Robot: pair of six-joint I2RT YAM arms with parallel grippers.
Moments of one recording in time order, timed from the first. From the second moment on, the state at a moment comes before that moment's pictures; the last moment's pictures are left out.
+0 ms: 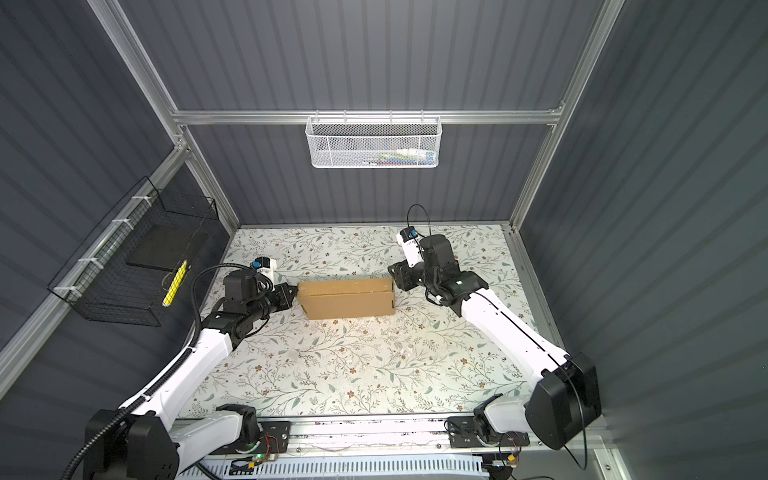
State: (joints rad) left arm -0.16 1.12 0.73 -0.22 0.29 -0.38; right arm 0.49 1.36 1.15 -0.36 -0.19 0.12
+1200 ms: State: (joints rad) left arm -0.16 1.12 0.73 -0.23 0.30 -0.37; right arm 0.42 1.47 1.06 -0.29 -0.39 0.36
